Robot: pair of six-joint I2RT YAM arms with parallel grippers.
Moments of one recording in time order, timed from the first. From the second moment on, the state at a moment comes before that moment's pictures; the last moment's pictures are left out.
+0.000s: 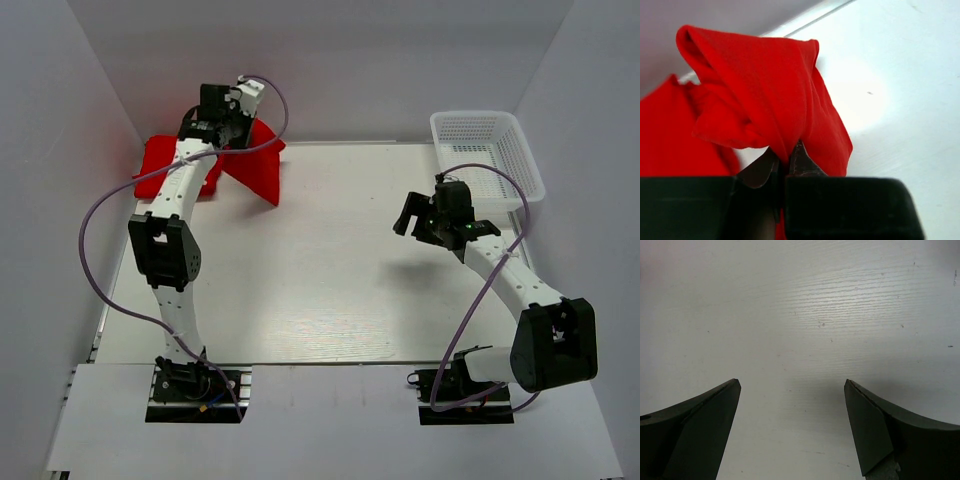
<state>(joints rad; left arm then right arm) -0.18 2.04 2.04 -0.60 0.16 0.26 0.26 1.32 0.91 -0.34 -0.05 0.44</state>
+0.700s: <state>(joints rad) 0.07 2.14 2.25 -0.69 0.33 0.43 0.26 1.41 0.98 -0.35 -0.09 0.46</state>
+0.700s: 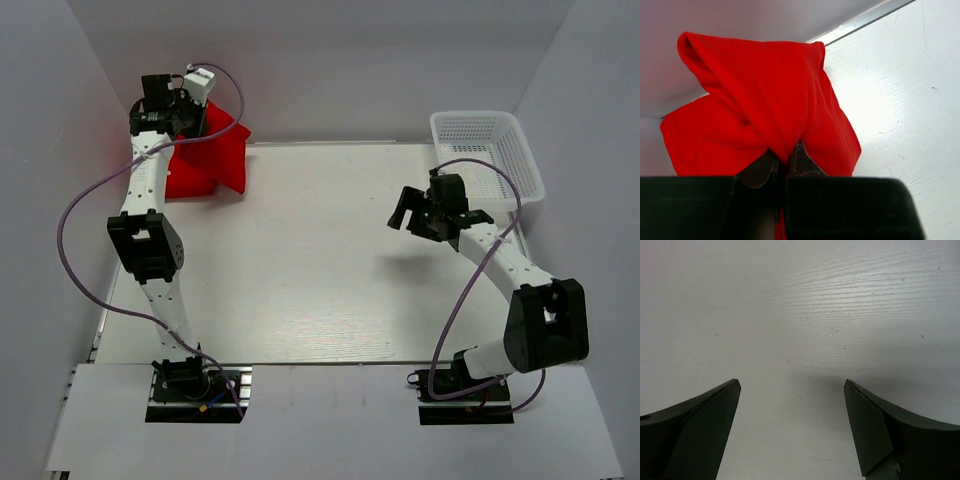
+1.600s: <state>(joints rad) 0.27 2.14 2.31 -0.67 0.53 0.41 0.26 1.53 1.04 -0.35 -0.18 0.50</state>
